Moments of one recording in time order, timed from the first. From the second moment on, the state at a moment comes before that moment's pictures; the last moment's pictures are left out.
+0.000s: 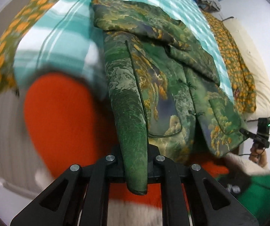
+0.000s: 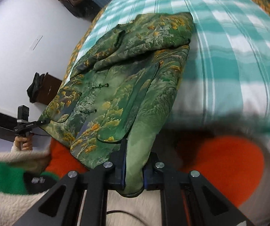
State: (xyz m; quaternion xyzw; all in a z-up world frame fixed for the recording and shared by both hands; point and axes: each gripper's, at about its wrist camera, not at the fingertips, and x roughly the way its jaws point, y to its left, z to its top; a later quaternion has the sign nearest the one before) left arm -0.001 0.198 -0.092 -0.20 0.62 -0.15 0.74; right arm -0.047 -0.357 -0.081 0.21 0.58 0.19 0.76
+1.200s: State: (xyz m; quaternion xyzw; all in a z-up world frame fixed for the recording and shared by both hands) left arm 0.282 0.156 -0.144 -0.13 0.53 -0.12 0.83; right arm 0.270 -0.358 -0.129 0.11 0.47 0.06 0.87
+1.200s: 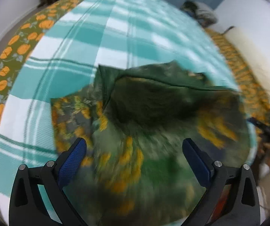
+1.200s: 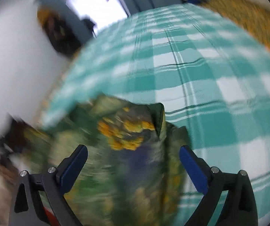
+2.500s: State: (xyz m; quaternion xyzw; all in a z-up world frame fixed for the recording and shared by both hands) left arm 0.319 0.165 -0.218 -0.13 0.41 0.02 0.90; right arm 0.326 -0.320 -0.211 0.00 0.42 -0.07 0.90
